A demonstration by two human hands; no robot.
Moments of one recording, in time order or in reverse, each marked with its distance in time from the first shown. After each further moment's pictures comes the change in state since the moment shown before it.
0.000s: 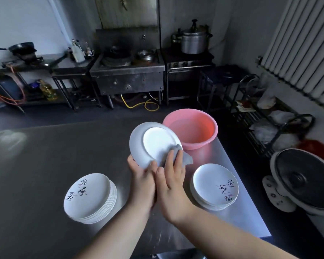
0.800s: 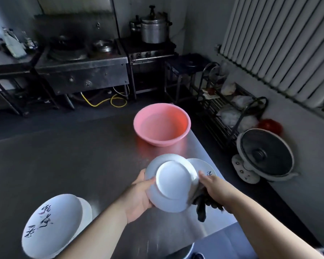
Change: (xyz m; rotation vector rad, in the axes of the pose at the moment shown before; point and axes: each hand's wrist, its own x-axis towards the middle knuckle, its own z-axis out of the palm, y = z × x) left_hand 0.060 -0.054 -0.006 0.189 -0.631 -0.633; right_hand -0.006 0.114 -0.140 -0.081 -0.227 0.960
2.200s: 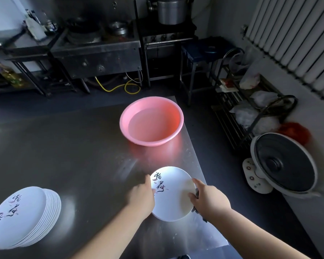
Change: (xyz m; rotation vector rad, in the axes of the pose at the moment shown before) left_hand 0.139 -0.059 0.096 1.589 0.494 -0.151; right_hand 0.113 0.080 -0.068 -0.519 0.092 -0.288
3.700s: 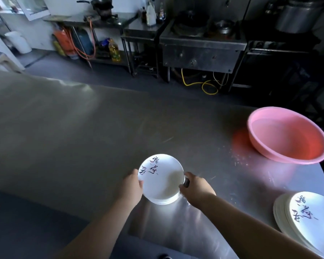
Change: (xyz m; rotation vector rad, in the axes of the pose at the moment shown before) left_hand -0.098 -0.487 0.019 -0.455 0.286 -0.489; right_hand -0.002 -0.423 0.221 0.010 -0.226 -0.284
